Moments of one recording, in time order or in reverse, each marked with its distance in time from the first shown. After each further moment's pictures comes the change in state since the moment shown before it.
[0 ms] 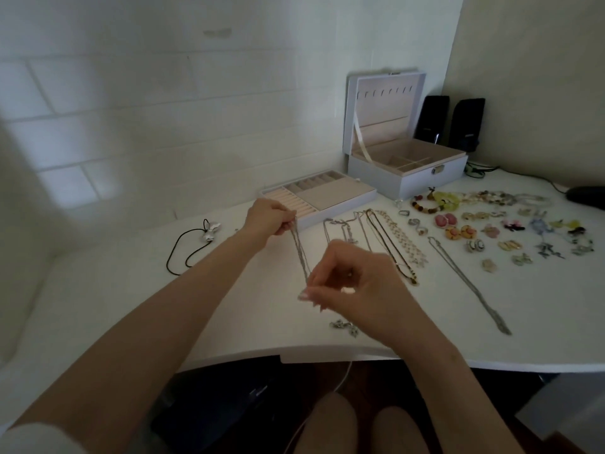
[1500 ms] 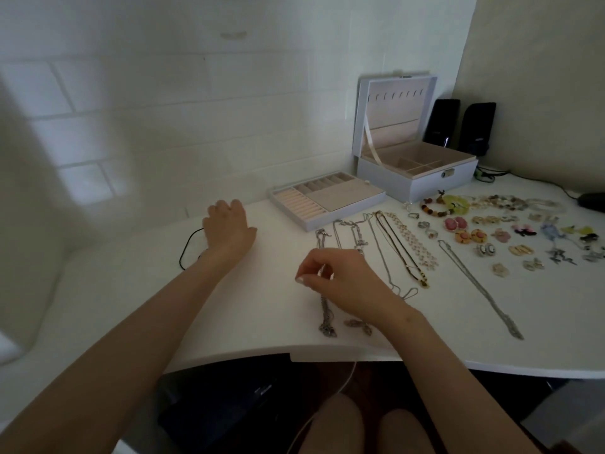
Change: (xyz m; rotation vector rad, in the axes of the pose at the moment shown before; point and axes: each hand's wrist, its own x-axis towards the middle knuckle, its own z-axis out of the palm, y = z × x) left_hand -0.012 -0.036 -0.059 1.036 0.325 0.130; right_hand 0.039 0.033 0.020 -0.351 -0.141 0.119
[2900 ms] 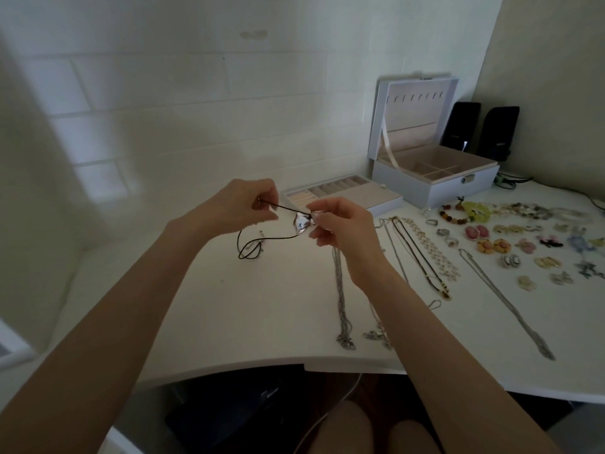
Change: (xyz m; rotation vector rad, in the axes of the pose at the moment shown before) left_hand 0.007 -0.010 -0.078 -0.441 -0.204 0.510; right_hand 0.064 -0.019 0.002 0.775 0.311 0.148
